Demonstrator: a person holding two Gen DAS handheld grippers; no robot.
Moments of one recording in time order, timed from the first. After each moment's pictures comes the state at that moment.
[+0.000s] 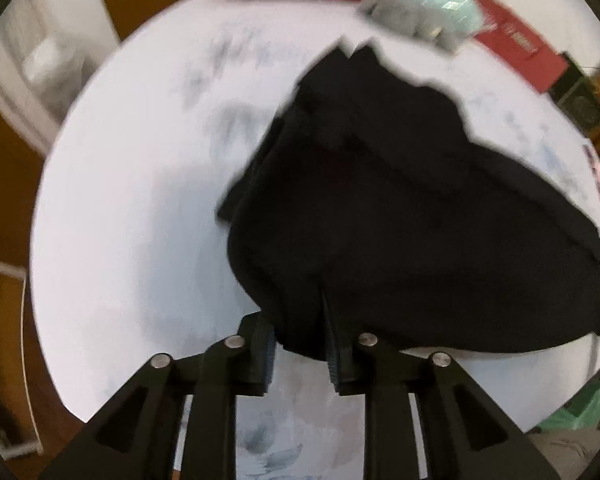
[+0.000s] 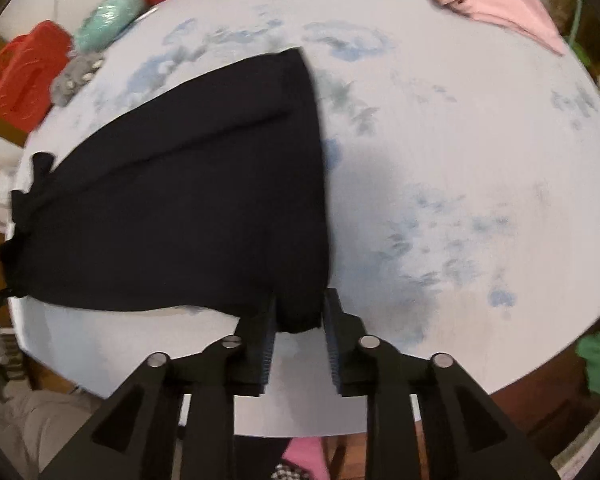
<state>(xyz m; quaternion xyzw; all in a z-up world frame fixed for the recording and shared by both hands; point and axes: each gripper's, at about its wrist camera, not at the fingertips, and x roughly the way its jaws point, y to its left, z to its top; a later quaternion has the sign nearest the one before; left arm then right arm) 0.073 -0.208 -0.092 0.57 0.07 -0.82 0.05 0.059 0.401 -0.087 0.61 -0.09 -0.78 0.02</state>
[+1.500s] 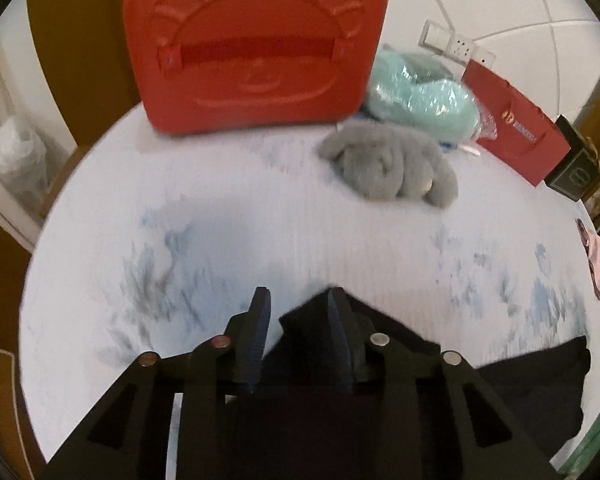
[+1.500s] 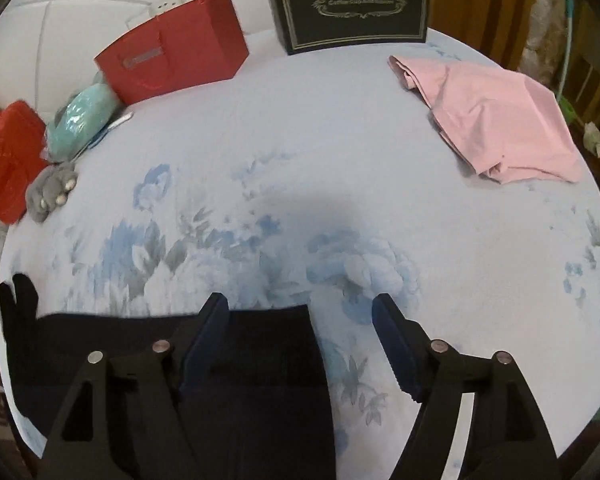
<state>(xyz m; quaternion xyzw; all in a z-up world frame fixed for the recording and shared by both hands) -0.133 -0.208 -0.046 0.50 0.06 -0.87 0.02 -0.089 0.399 -0.056 0.53 -0.09 -0.84 -0.01</state>
